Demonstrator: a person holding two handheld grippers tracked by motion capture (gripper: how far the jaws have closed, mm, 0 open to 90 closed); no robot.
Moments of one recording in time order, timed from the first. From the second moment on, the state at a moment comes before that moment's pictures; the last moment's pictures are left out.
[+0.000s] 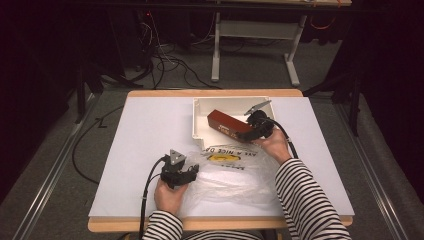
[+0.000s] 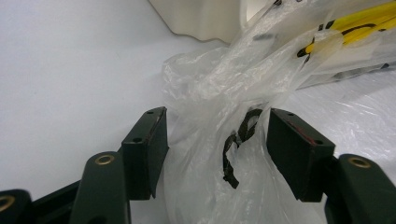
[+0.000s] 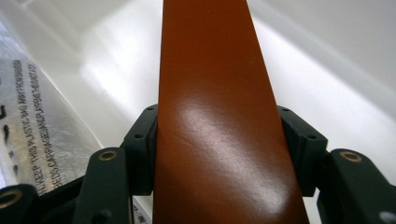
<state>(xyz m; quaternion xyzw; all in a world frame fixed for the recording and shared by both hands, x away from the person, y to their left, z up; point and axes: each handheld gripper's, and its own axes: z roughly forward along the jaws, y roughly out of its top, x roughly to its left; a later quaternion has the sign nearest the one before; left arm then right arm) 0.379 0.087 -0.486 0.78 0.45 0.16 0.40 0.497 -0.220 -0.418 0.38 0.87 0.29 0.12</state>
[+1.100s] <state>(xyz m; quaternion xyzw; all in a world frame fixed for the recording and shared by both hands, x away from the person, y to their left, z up) 0.379 0.087 -0.486 0.78 0.45 0.16 0.40 0.471 -0.218 -0.399 0.38 0.84 0.35 0.13</state>
